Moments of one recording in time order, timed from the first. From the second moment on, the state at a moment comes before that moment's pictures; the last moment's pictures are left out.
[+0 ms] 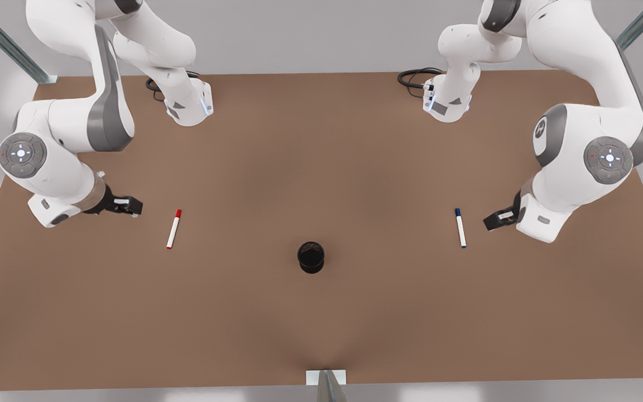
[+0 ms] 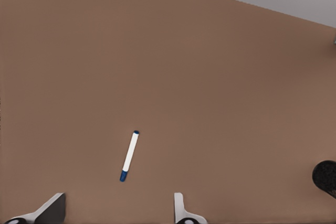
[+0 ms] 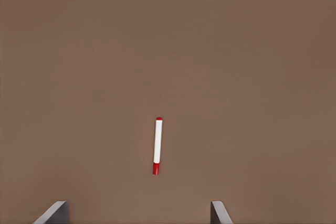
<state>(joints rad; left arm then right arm) -0.10 0.36 -0.07 -1.25 0.06 1.54 -0.43 -0.13 0.19 0.25 -1.53 -0.13 1.61 0.19</state>
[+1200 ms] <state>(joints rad) -0.01 0.50 -0.05 -2.06 0.11 2.53 -0.03 -0.35 0.51 0.38 -2.06 -0.28 2.42 0.38</state>
